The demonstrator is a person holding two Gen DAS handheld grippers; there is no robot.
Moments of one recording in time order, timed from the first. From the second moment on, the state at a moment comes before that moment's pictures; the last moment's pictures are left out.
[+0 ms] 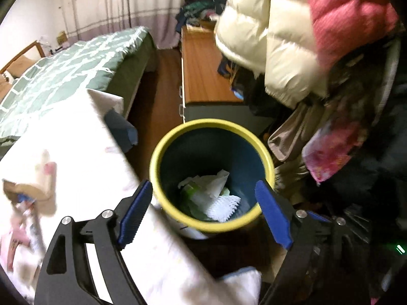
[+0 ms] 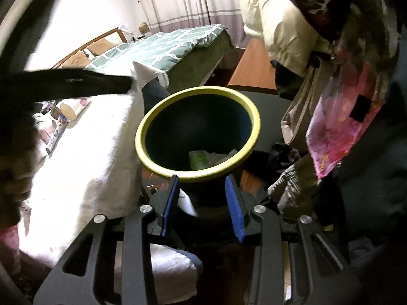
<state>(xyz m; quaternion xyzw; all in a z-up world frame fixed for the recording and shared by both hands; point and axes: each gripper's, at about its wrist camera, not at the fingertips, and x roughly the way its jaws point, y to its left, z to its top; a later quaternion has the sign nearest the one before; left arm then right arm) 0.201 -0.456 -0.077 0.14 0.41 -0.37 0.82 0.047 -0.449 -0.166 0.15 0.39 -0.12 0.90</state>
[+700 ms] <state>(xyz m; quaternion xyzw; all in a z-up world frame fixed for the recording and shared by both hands) 0.123 -0.084 0.013 0.02 0.32 -0.12 0.94 0.112 -0.222 -0.141 0.04 0.41 0.13 0.90</state>
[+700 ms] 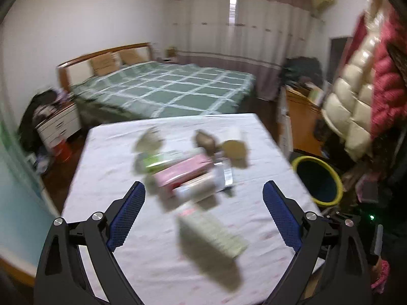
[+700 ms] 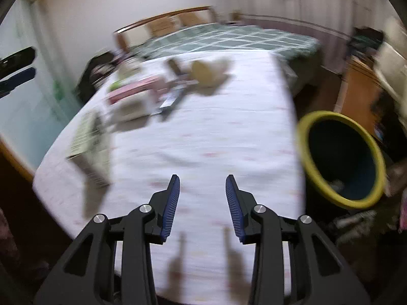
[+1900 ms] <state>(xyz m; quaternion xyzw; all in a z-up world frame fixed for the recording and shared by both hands) 0.102 -0.009 -0.028 -0.04 0.35 -0.08 0.93 0.164 -0.094 -0.157 -0.01 0.41 0.26 0.87</state>
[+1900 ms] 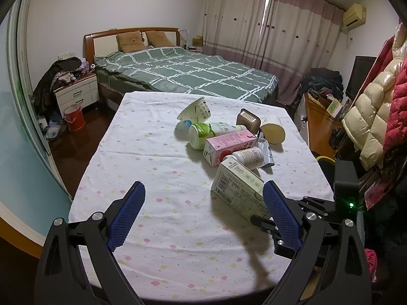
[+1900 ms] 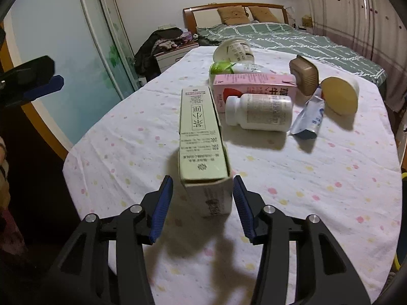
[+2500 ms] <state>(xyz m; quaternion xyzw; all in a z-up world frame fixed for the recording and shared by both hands) 0.114 -0.020 -0.039 -0.04 0.36 -0.10 0.93 0.118 -0.176 -0.121 0.05 0.36 0.22 0.91</state>
